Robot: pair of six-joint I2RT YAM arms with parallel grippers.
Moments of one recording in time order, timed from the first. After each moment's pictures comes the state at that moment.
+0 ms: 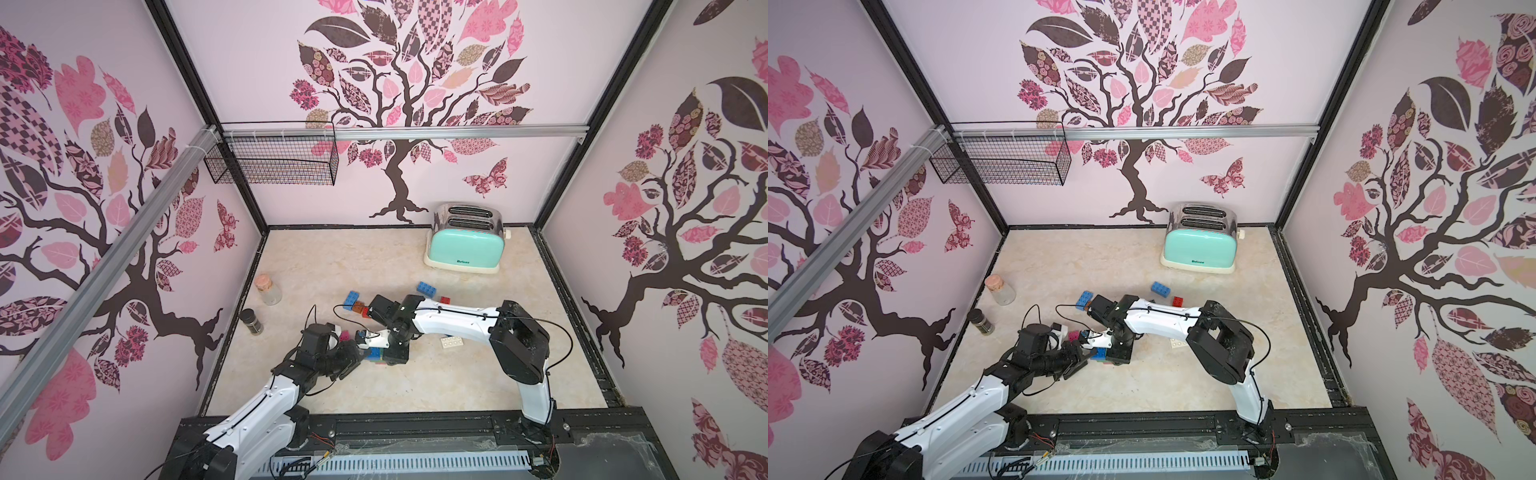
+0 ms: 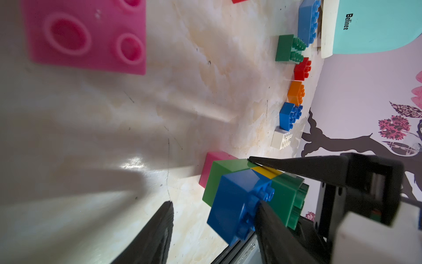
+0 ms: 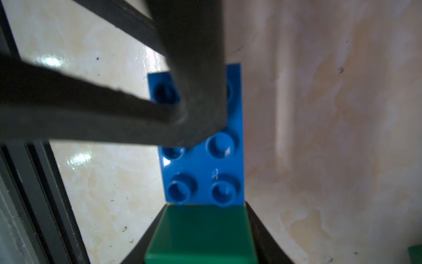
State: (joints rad) left arm -0.39 0.89 0.23 -0.15 0.51 -1.01; right arm 1.02 2.00 1.48 -0.87 -0.18 -0.44
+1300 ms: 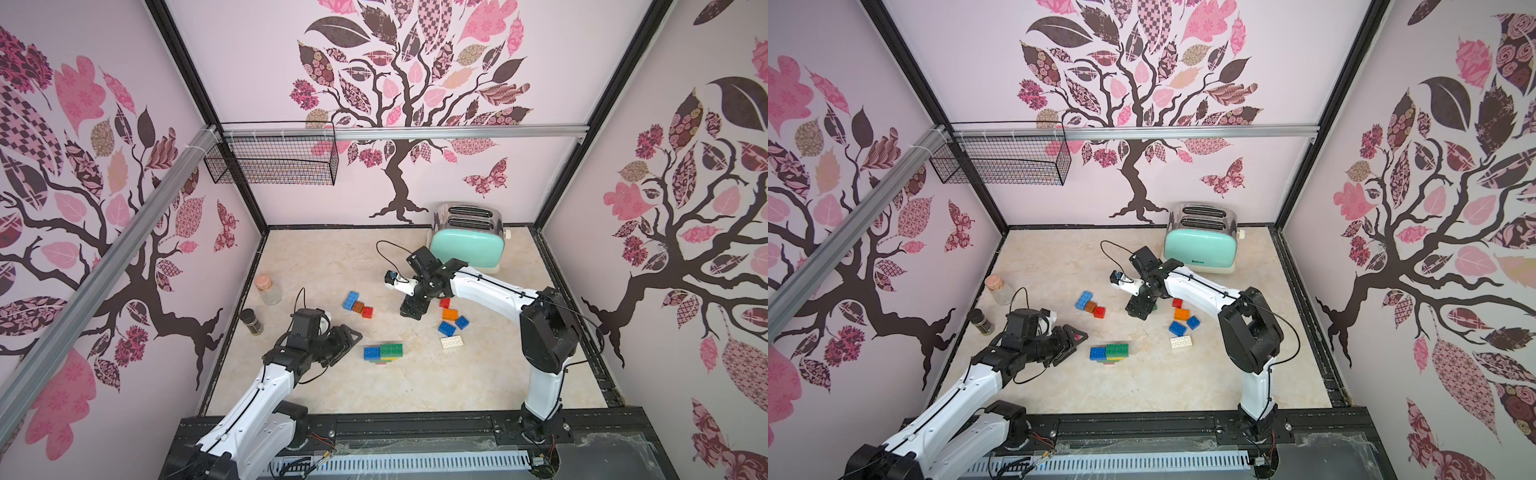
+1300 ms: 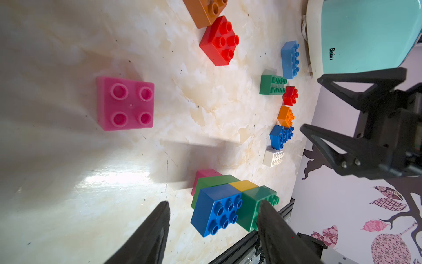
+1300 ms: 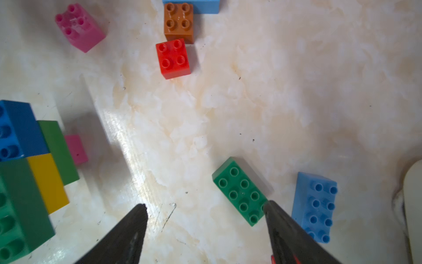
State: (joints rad) left arm -0.26 0.91 0.42 -0.40 0.49 -0.88; right arm 0.67 1.92 1.48 -0.68 -0.21 -0.47
